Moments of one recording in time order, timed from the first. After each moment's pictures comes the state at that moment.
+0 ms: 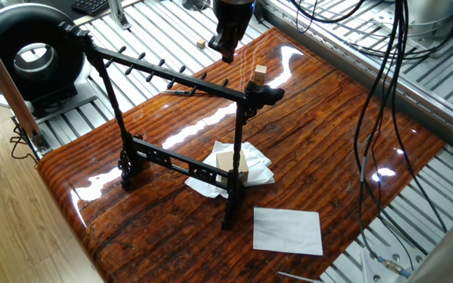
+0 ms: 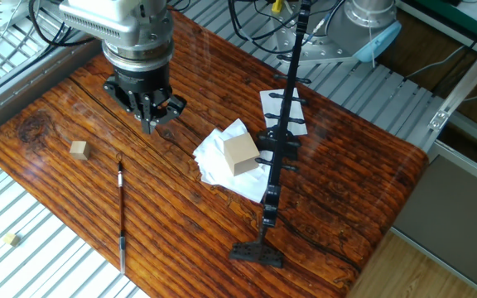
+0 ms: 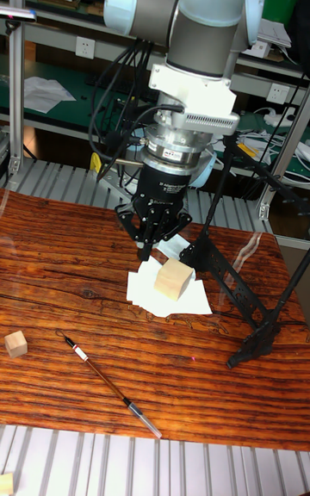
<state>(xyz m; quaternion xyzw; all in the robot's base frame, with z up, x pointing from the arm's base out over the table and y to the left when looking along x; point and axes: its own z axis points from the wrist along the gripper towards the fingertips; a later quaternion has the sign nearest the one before) 0.587 0.001 0.199 -0.16 0.99 -0.02 0.07</state>
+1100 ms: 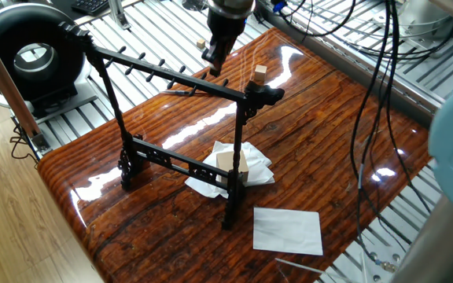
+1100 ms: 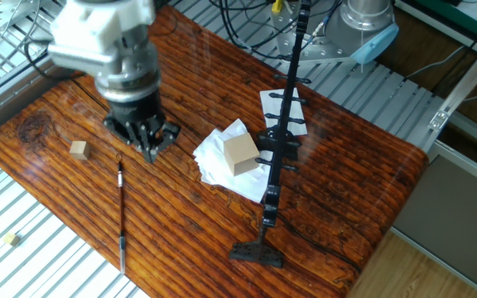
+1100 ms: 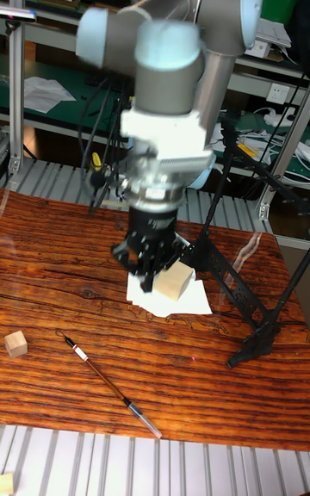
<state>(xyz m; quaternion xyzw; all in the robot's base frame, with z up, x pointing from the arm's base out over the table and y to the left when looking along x) 0.612 0.013 0.139 -0.19 0.98 0.06 0.08</state>
